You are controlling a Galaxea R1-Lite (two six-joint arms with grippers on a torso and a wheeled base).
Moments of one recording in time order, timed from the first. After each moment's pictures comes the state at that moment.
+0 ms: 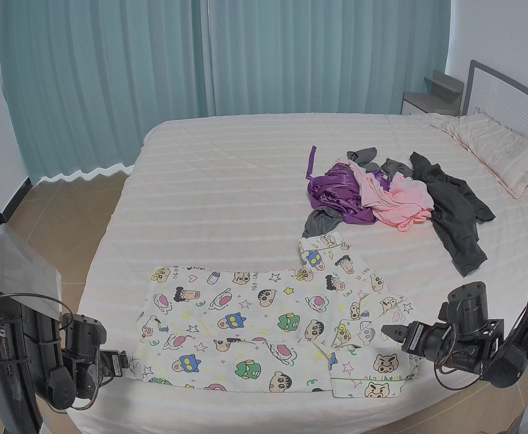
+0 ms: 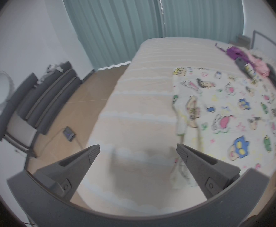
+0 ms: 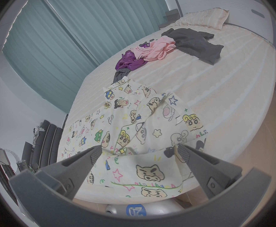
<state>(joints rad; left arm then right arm) -0.14 2.26 -0.02 -1.38 0.46 -0.20 0.44 1.93 -0.18 -1.05 -0.14 0.71</state>
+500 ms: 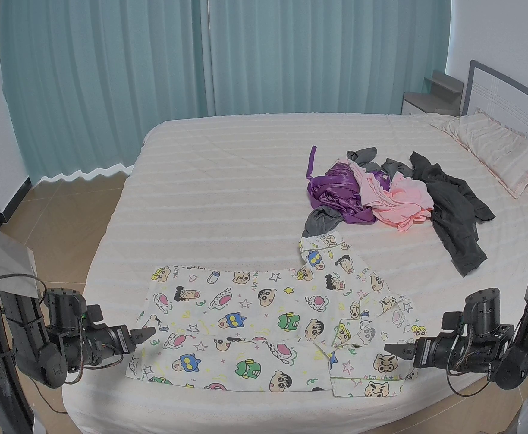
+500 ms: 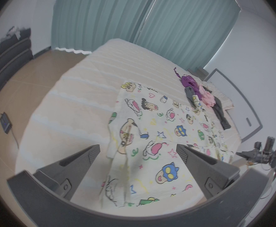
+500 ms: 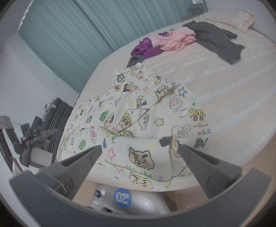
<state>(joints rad) -0.01 2.18 -0.15 -1.35 -0.25 -0.31 0.29 2.00 -0.07 -1.22 0.14 0.45</state>
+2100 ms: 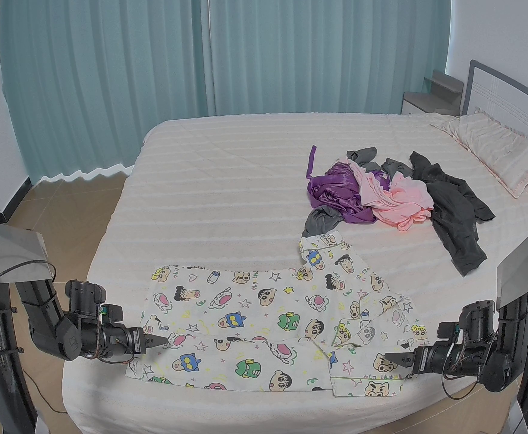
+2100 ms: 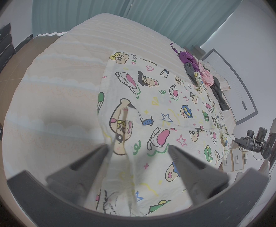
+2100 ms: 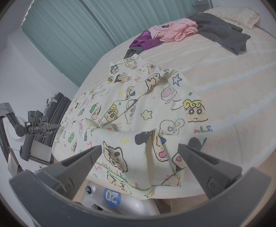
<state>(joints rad) 0.01 2.26 -0.46 -0.90 -0.41 -0.17 0.16 2.30 -0.02 -1.53 0.28 0.32</state>
